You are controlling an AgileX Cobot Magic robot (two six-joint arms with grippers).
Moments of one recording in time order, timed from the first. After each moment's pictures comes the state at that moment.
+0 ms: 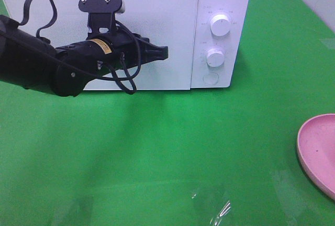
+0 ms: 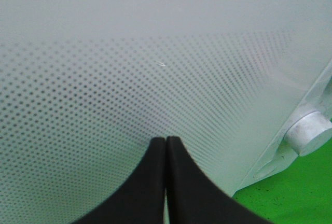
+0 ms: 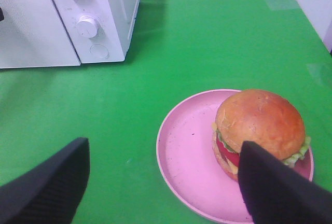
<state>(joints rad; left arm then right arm) -0.64 1.99 -1.02 -0.21 -0.56 -0.02 0.14 0.00 -0.50 -0.08 0.97 0.19</state>
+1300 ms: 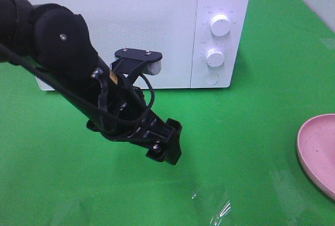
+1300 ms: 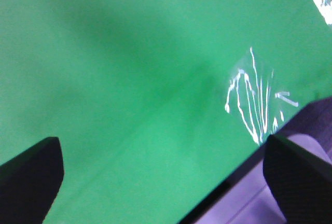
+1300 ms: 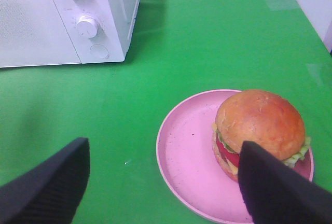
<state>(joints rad) -0.81 1.75 -1.04 -0.32 0.61 0.10 0.14 0.00 -0.50 -0.08 0.97 0.19</state>
